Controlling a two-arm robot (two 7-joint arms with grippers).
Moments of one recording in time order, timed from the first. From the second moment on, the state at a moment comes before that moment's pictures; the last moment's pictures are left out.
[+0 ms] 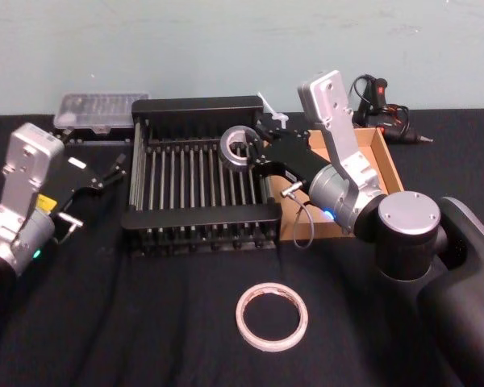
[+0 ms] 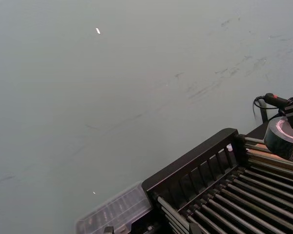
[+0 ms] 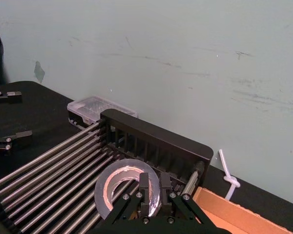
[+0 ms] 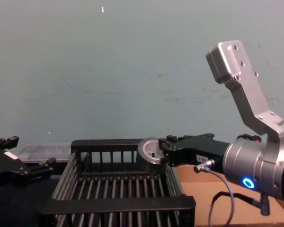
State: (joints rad) left arm -0.20 0.60 0.45 -1.41 -0.25 -0.12 0.03; right arm 0.35 0.13 -0.40 -1.31 0.11 0.14 0.26
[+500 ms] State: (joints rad) left arm -0.20 0.60 0.45 -1.41 -0.25 -0.12 0.03; right arm 0.35 0.13 -0.40 -1.31 0.11 0.14 0.26
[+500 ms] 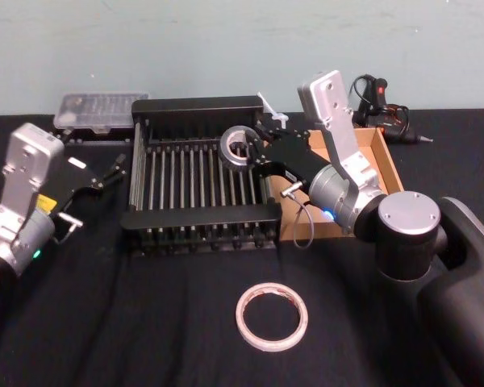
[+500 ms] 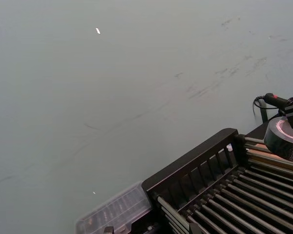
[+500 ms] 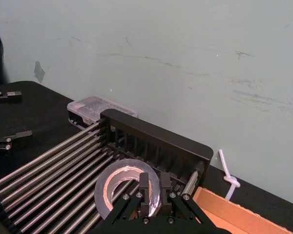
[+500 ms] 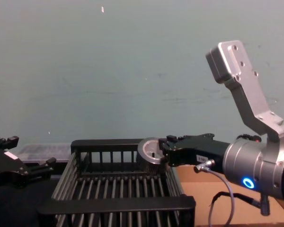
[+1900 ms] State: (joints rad) left arm -0.20 0.60 0.45 -1.41 -0.25 -0.12 0.03; right arm 0.35 0.13 -0.40 -1.31 0.11 0.14 0.26
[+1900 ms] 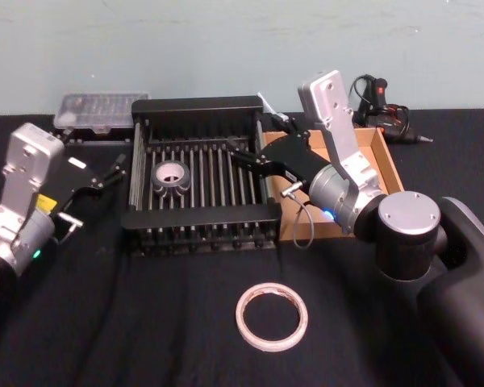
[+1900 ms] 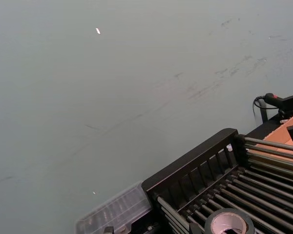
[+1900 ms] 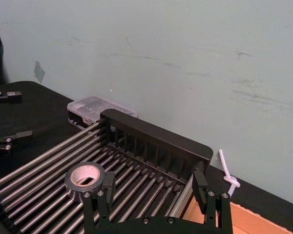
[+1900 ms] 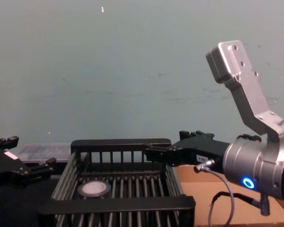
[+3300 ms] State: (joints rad) left arm -0.20 0.60 0.45 -1.41 -0.25 -0.12 0.03; right arm 0.20 0.22 -0.33 -1.53 0.21 0.24 0.27
